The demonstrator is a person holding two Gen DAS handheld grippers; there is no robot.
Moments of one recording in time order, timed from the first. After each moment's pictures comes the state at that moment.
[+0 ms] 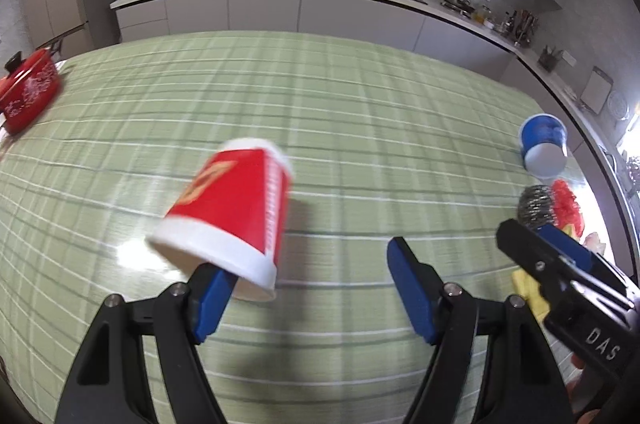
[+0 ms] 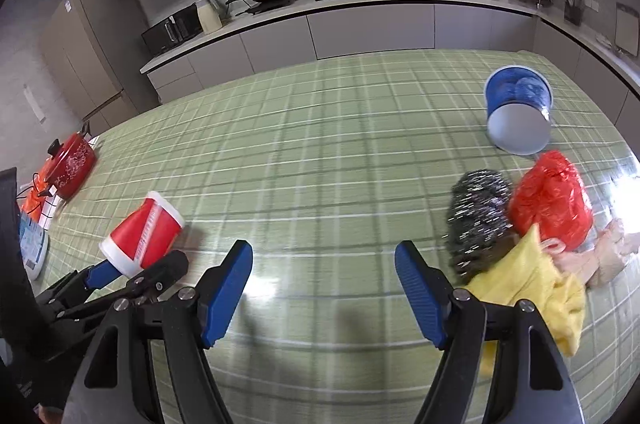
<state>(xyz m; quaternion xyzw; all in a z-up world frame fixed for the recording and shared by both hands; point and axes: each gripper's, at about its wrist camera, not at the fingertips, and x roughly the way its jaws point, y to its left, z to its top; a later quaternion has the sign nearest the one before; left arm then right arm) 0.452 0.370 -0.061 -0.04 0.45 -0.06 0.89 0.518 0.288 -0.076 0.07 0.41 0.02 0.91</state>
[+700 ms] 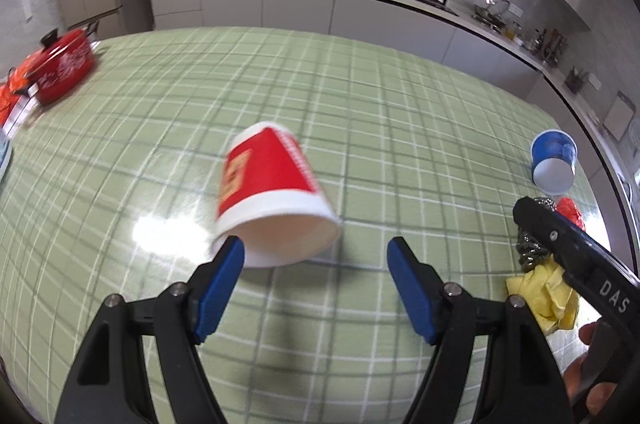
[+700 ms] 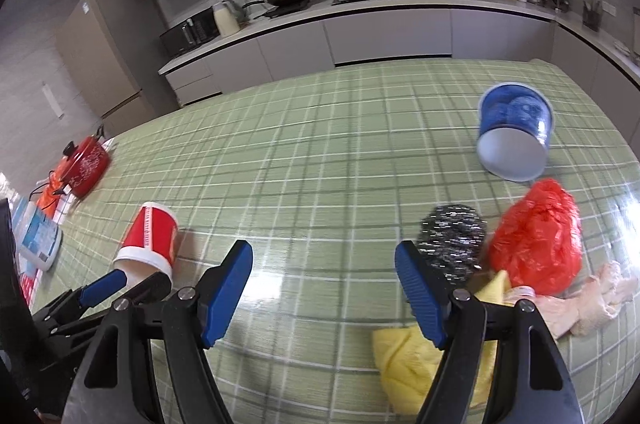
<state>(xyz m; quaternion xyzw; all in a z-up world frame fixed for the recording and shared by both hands) 0.431 0.378 -0.054 -0.07 0.45 0.01 0.89 0.530 0.254 -0.068 0.07 0.41 0.07 0.91</state>
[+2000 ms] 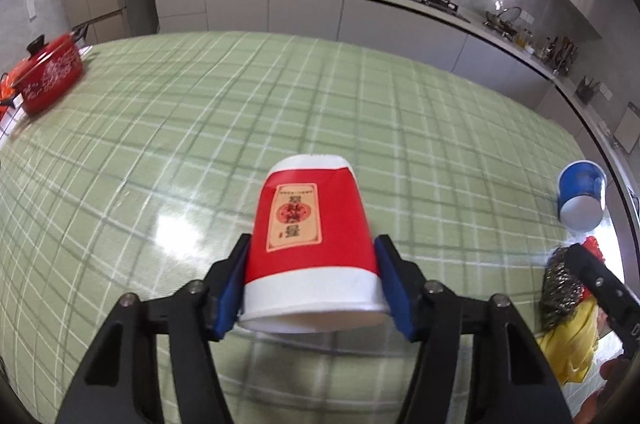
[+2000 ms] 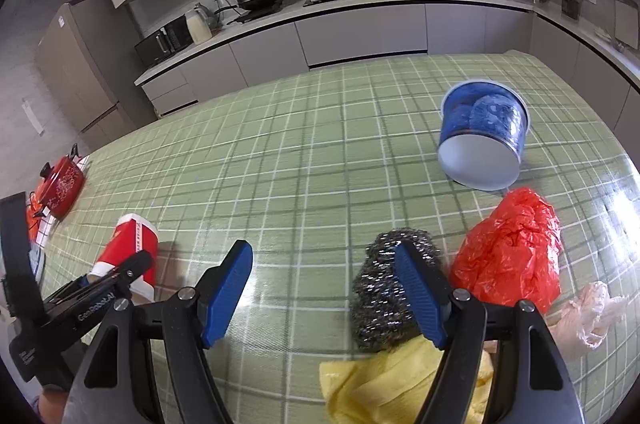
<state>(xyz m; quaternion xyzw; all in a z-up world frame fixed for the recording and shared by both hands) 0.484 0.359 -0.070 -0.06 0.44 0.01 0.90 0.555 0.214 -0.075 0.09 0.41 0.02 0.91</state>
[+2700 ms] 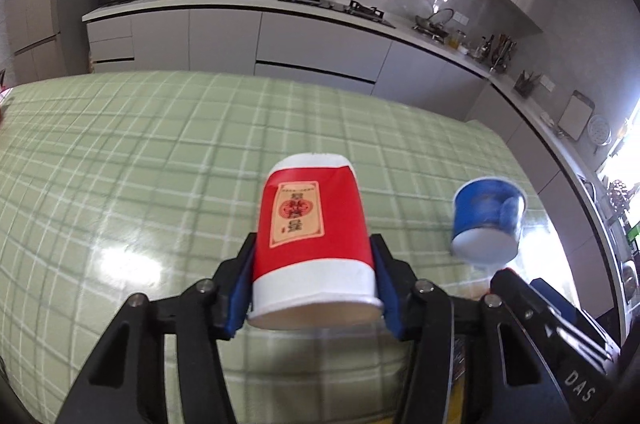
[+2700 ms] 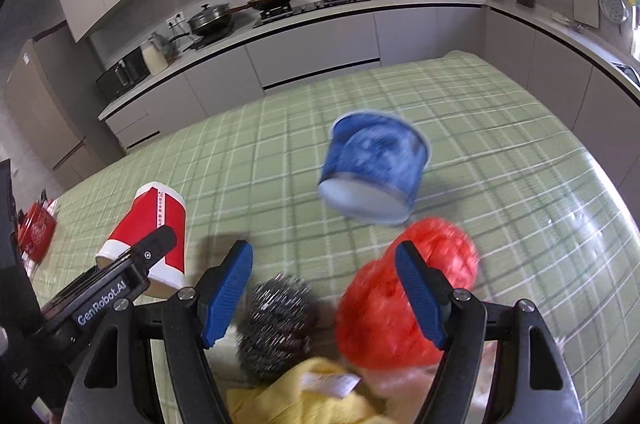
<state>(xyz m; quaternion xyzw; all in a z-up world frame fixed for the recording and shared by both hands) 0.524 0.238 -0.050 -0.08 0.41 -0.09 0.91 0.562 0.133 -0.061 0.12 0.39 -0.05 0.91</state>
